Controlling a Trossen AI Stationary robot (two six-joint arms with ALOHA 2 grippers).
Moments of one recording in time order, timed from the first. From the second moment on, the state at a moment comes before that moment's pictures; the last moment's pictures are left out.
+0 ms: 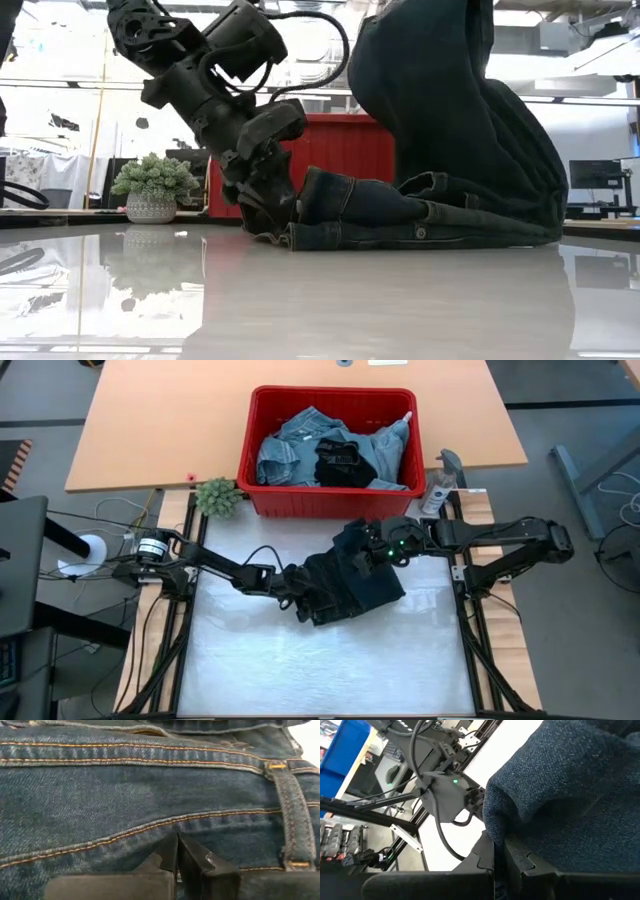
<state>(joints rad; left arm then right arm) -0.07 1.77 0.81 0.21 -0.13 -0.49 0.00 1.28 1.14 -0.38 -0.01 0.87</state>
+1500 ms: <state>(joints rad) -0.09 1.77 0.82 0.20 -0.11 -0.52 -0.09 1.59 1.14 -0.13 -0.20 0.81</state>
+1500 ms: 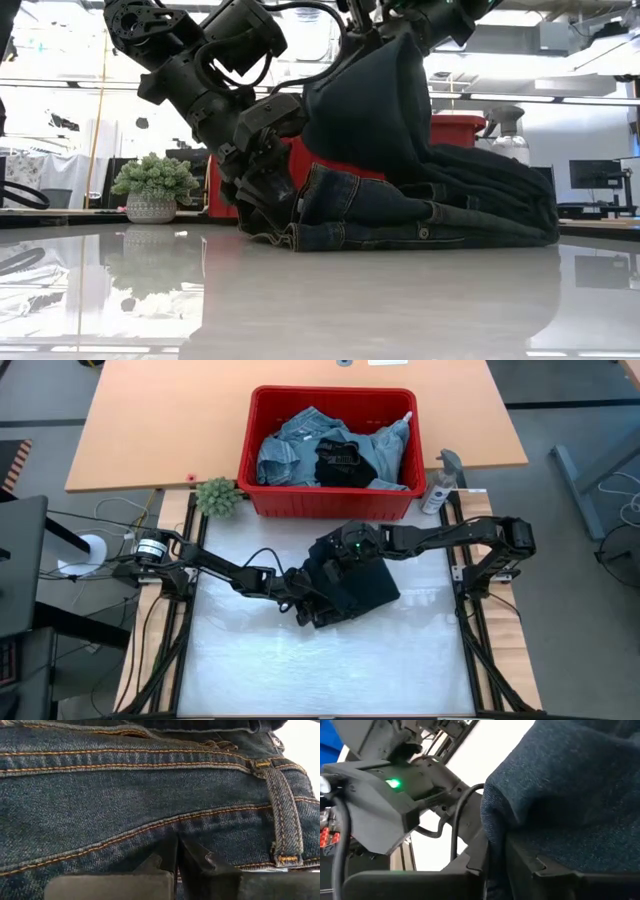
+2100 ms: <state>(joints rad) -0.09 1.77 0.82 0.20 -0.12 -0.50 -0.08 1.59 1.15 -0.12 -0.32 0.78</state>
